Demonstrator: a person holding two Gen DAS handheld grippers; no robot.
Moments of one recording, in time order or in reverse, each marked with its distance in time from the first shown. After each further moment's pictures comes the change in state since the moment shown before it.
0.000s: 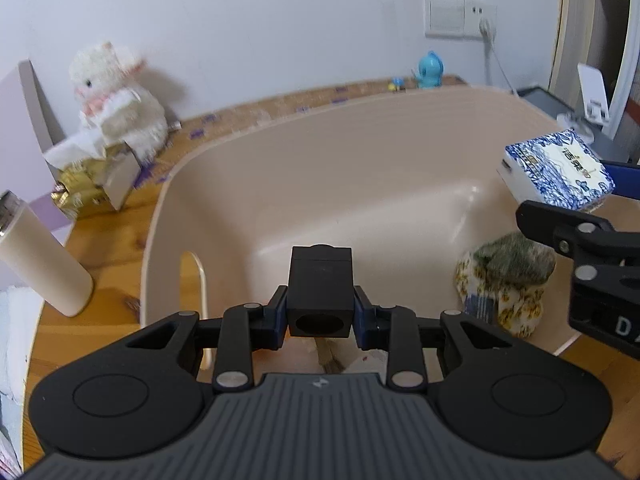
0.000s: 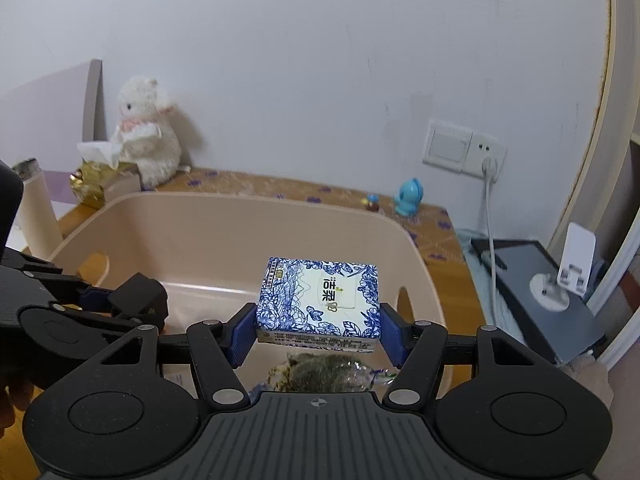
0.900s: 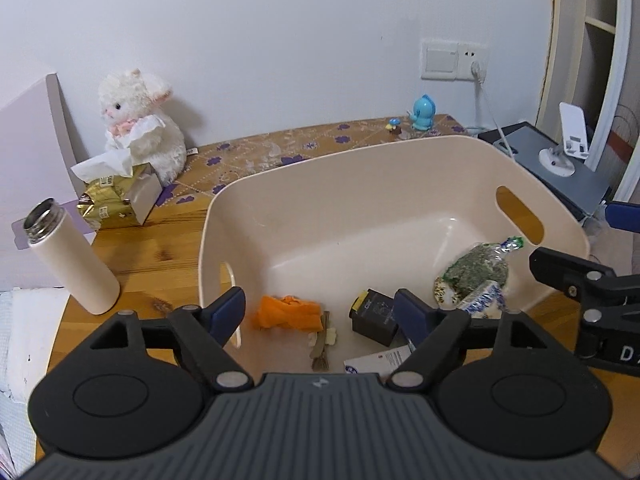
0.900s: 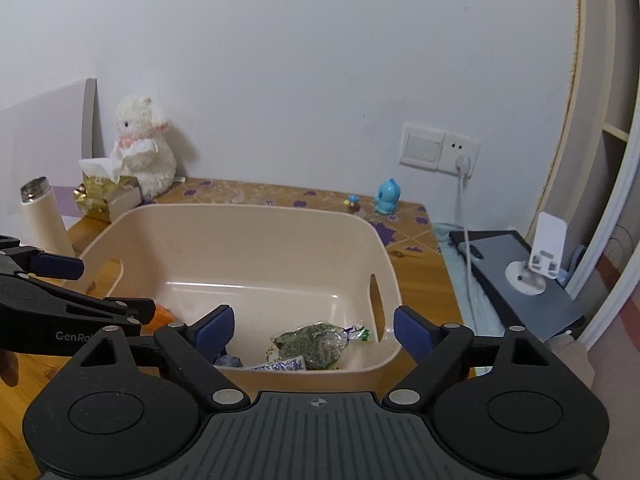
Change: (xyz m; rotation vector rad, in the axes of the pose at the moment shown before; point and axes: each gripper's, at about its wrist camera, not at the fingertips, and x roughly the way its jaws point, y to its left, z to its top) left arm -0.072 0.005 -0.004 -0.037 -0.103 -0.005; right arm -0.062 -0.010 -0.007 0.051 -0.021 -0.025
